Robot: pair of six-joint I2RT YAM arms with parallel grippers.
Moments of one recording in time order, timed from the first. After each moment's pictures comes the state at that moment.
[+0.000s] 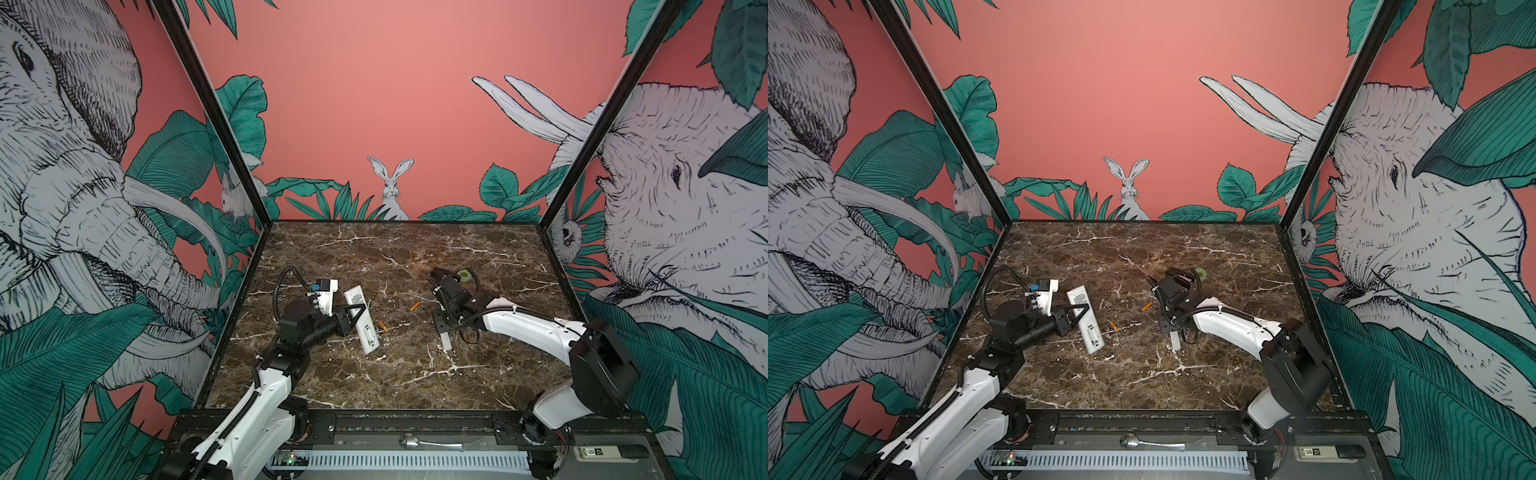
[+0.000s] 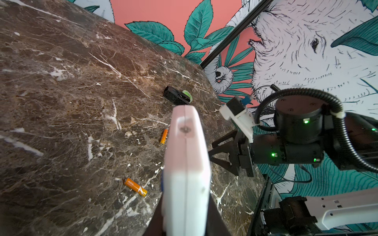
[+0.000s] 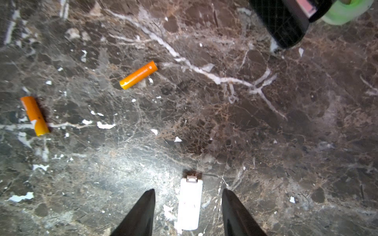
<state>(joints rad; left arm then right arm) -0.28 0.79 0.33 0.15 0.61 -0.59 0.76 1.54 1.02 -0.64 0.16 0.42</state>
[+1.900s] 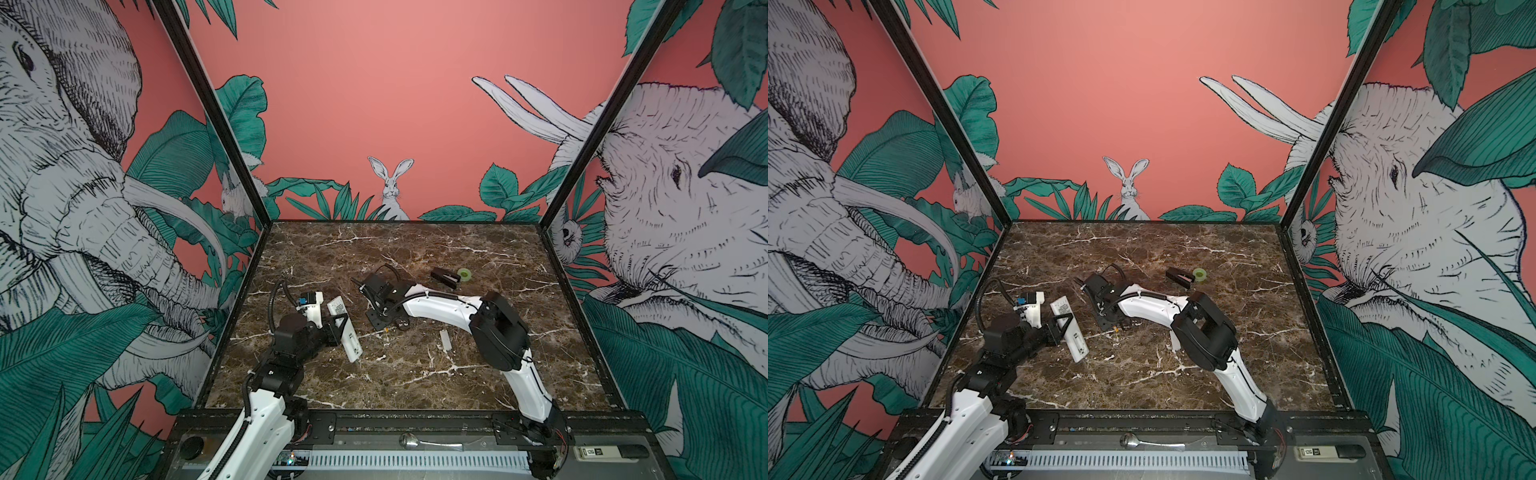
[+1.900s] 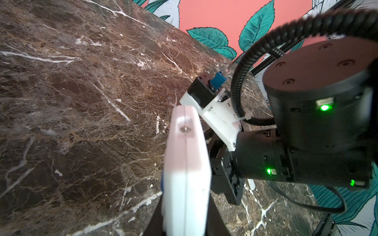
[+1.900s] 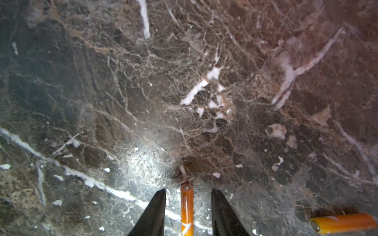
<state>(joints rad) -0.26 0.56 0.29 -0.14 0.34 -0.53 0.98 2.18 1.70 -0.71 0.07 0.29</state>
